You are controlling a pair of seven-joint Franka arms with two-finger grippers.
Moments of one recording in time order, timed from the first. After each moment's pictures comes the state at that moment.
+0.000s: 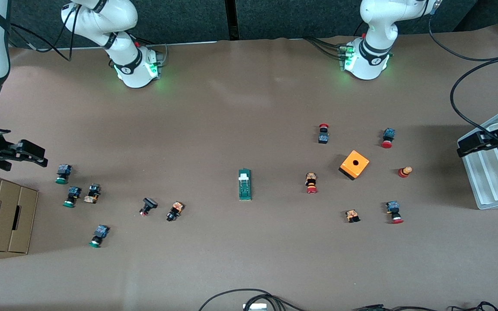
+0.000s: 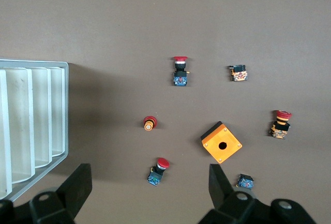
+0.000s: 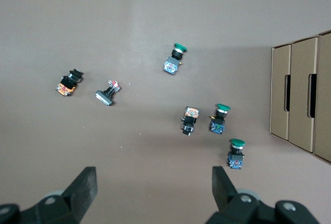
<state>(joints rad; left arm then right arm) 0.15 0.15 -0.14 -1.45 0.06 1.58 -0.09 0.08 0.08 -0.16 -1.59 0.01 1.72 -0.15</state>
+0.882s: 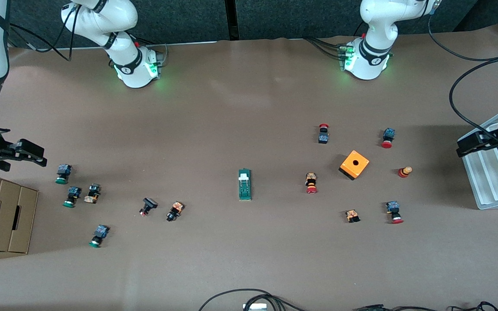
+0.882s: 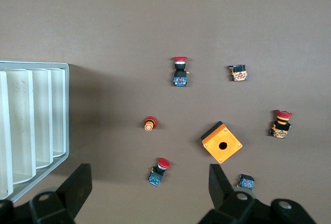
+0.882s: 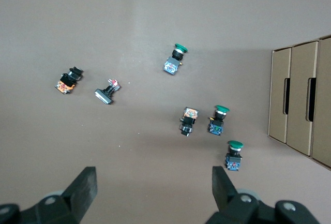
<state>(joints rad) 0.15 0.15 -0.14 -1.45 0.06 1.58 -0.09 0.08 0.08 -0.17 -1.59 0.01 1.72 -0.18</state>
